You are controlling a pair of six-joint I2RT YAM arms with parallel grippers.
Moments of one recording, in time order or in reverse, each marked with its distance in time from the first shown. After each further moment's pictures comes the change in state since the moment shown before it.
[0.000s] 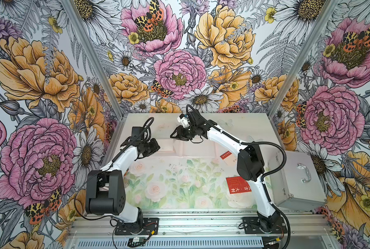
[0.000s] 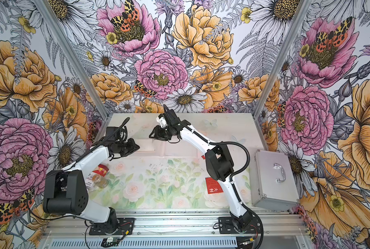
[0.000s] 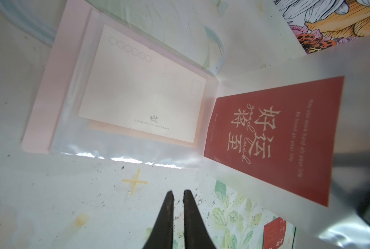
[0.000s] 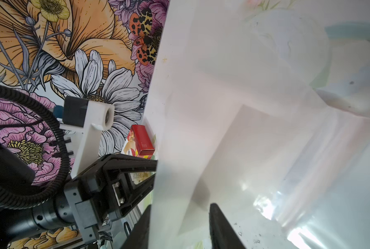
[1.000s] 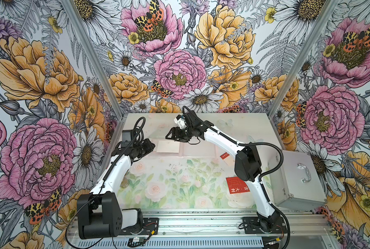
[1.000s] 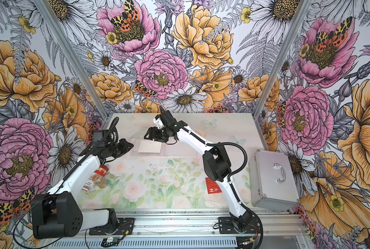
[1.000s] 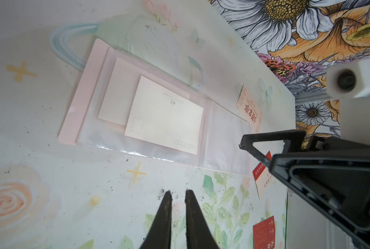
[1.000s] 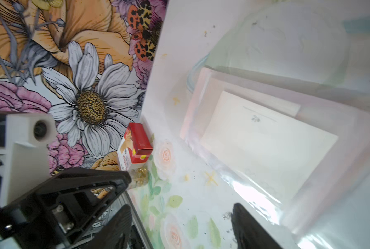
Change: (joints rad) left arm 0.053 -0.206 -0.085 0.008 0.025 0.000; right arm 0.032 0.010 0.002 -0.034 0.067 -0.022
